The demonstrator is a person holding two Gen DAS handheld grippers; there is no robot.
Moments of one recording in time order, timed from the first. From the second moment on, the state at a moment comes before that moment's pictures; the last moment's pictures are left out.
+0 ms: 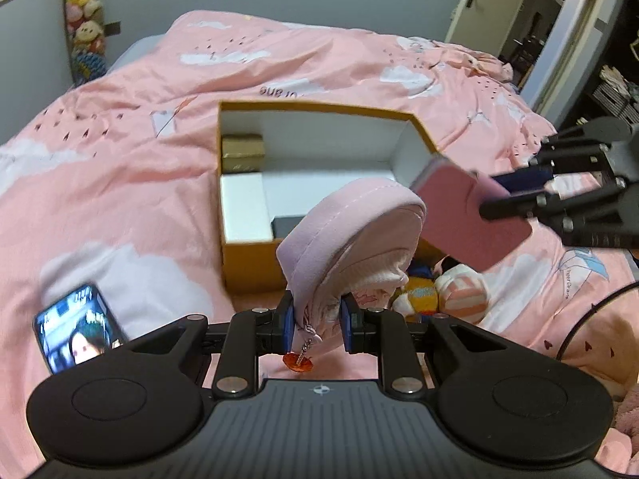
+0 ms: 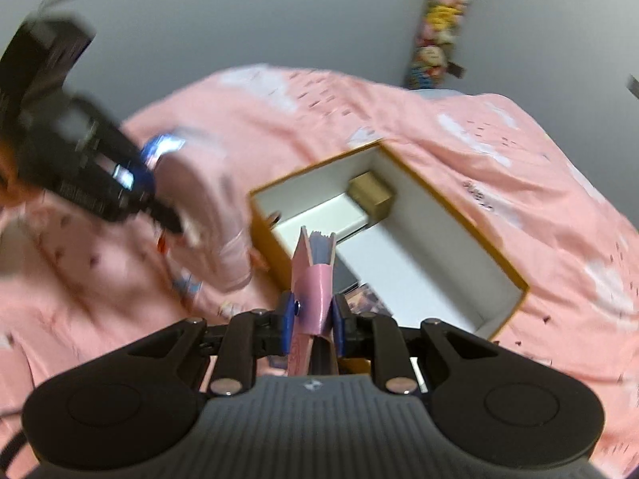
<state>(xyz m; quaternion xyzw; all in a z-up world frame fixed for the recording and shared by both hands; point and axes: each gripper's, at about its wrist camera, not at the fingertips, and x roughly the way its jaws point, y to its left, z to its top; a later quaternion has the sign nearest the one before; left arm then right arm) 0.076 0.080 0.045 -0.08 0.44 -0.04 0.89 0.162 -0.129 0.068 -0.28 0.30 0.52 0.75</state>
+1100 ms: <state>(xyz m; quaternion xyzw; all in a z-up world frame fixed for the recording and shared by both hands) 0.264 0.144 0.008 -0.08 0.54 -0.06 0.83 0.370 -0.044 -0.072 0.12 0.49 0.37 0.78</state>
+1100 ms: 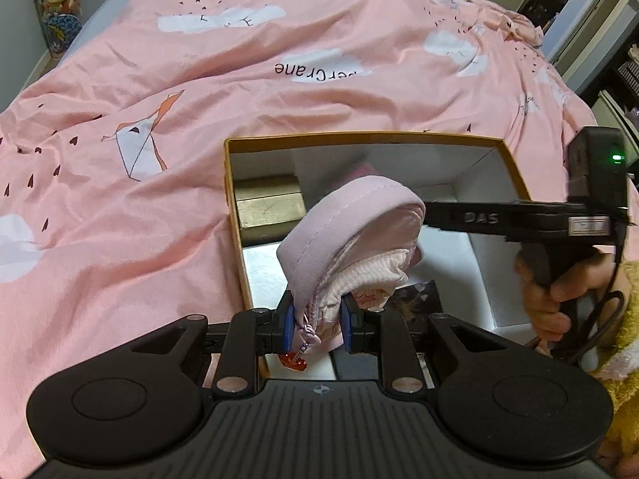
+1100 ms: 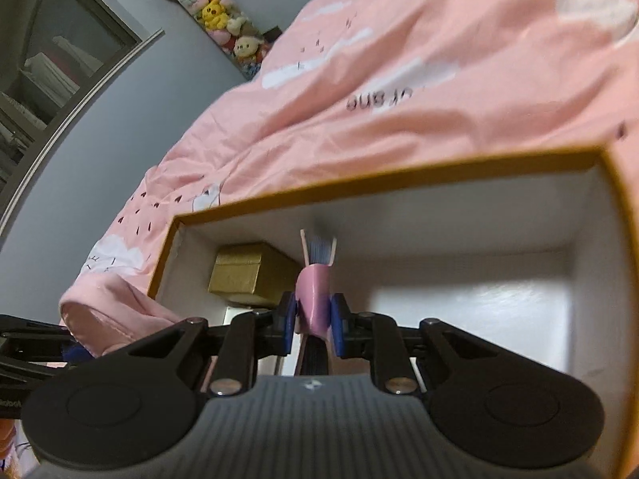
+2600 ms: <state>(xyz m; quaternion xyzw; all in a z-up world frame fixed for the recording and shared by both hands) 0.342 0.118 -0.042 -0.07 0.62 -0.13 0.77 0.366 -0.065 -0.064 0.02 0.48 0.37 0.80</state>
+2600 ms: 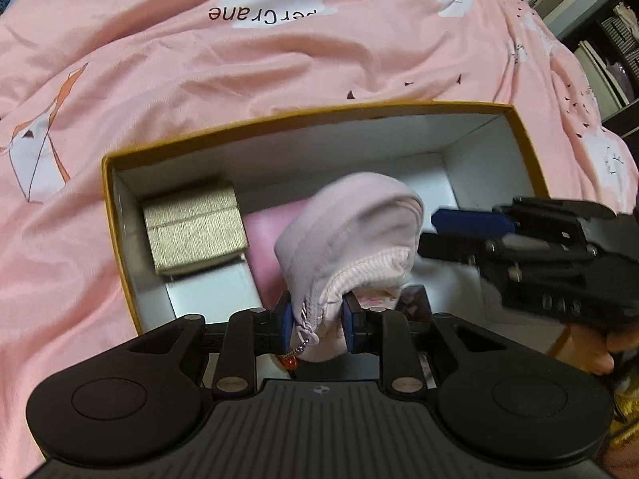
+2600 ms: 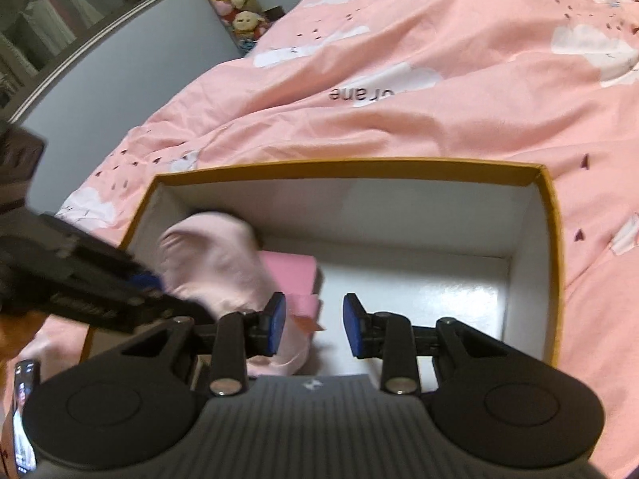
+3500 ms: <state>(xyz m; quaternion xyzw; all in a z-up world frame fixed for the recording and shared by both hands) 0.307 0.109 -0.045 -0.02 0.52 -0.07 0.85 0.361 -0.065 -0.083 0.07 0.53 0.37 0.76</state>
